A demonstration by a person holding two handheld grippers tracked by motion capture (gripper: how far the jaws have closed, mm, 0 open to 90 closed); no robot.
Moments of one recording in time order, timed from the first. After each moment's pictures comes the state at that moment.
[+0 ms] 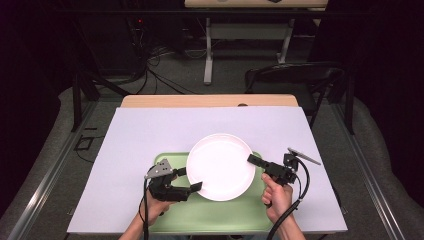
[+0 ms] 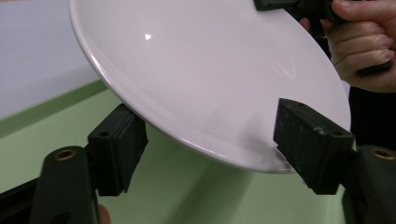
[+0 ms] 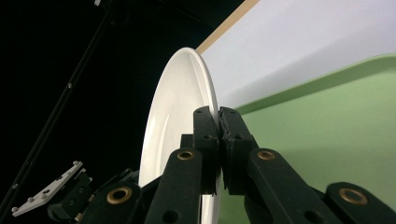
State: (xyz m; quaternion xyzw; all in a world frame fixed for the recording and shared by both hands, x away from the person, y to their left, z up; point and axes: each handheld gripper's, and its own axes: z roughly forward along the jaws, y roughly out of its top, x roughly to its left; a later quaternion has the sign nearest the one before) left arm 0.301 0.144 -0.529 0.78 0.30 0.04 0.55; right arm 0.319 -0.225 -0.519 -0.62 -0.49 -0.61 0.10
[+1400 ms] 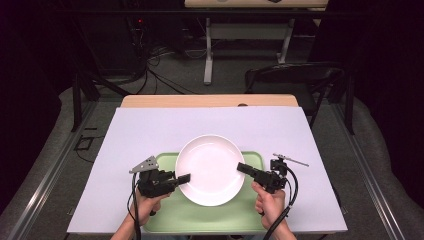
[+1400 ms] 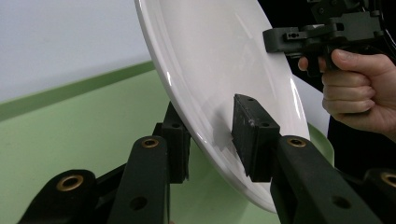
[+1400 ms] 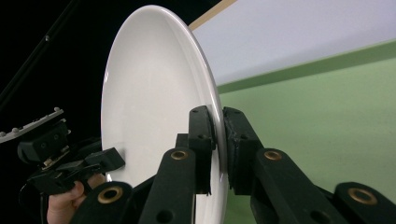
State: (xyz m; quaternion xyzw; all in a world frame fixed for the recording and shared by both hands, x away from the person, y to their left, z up) left arm 0.308 0.176 -0.528 0.75 0.34 0.00 0.57; right arm 0.307 -0.196 -0.522 -0.58 -0.57 -0.58 0.06
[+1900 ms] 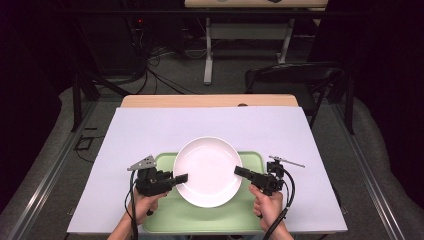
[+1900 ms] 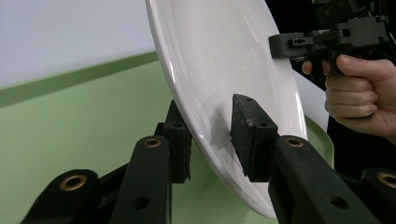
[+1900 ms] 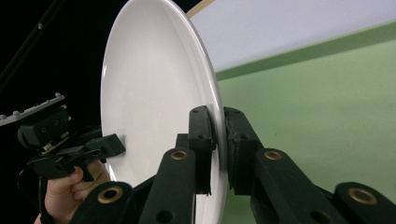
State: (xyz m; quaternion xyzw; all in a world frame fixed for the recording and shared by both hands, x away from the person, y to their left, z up) left arm 0.313 0.183 -0.532 0.75 0.35 -0.02 0.56; right arm 0.304 -0.188 -0.528 -0.58 -0.58 -0.57 0.07
